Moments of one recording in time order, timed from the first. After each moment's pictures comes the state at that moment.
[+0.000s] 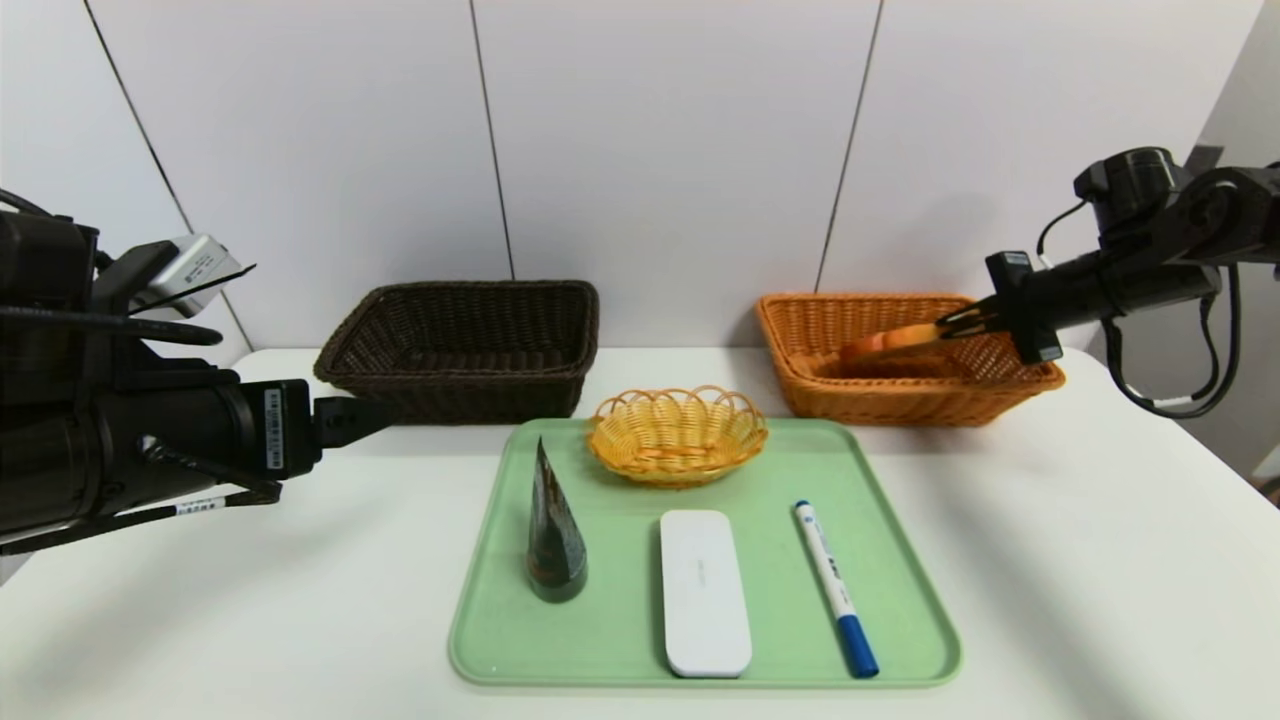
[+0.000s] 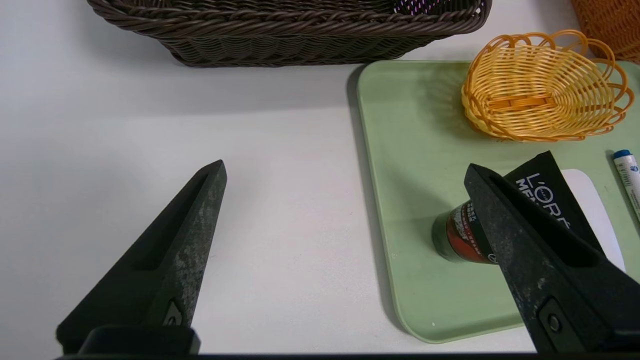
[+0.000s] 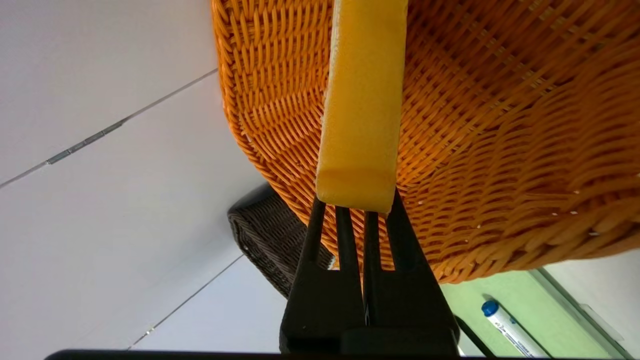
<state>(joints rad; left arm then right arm) -0.31 1.29 -0.87 0.05 0.03 -0.25 -0.13 2.16 -1.95 0.61 0.56 1.21</state>
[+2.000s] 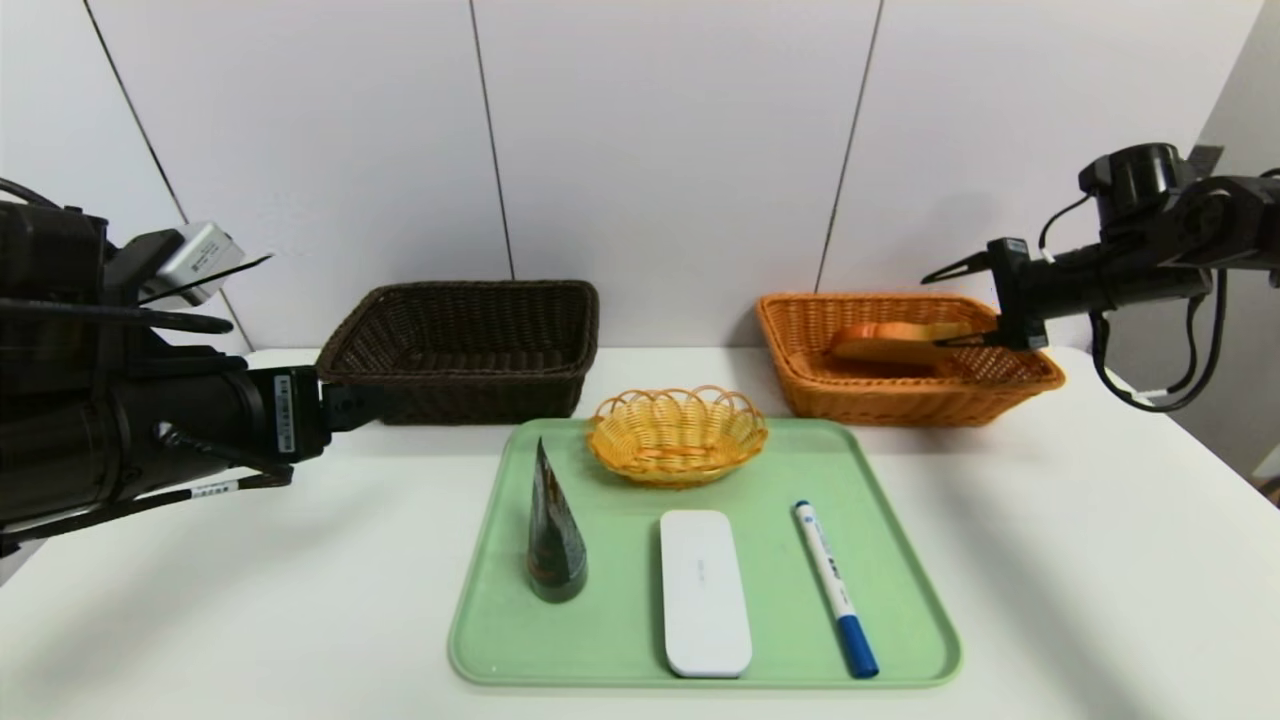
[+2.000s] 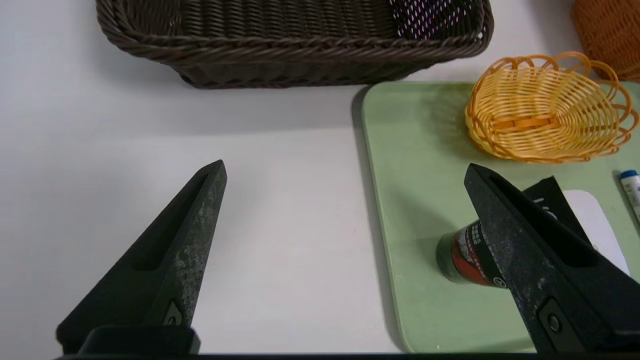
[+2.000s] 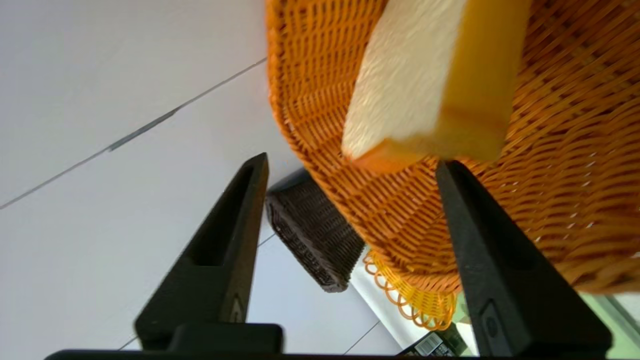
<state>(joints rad) -0.31 1.31 -0.87 -0.02 0.07 -0.24 -0.14 2.17 -1.95 0.50 0.65 1.28</state>
